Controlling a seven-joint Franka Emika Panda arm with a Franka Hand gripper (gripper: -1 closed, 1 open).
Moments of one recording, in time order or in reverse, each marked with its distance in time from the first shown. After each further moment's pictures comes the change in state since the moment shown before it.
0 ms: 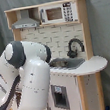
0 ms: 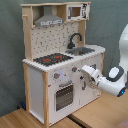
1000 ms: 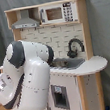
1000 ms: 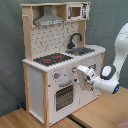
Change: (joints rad) arm 0.008 0.000 -0.139 0.047 -0.124 0.212 0.166
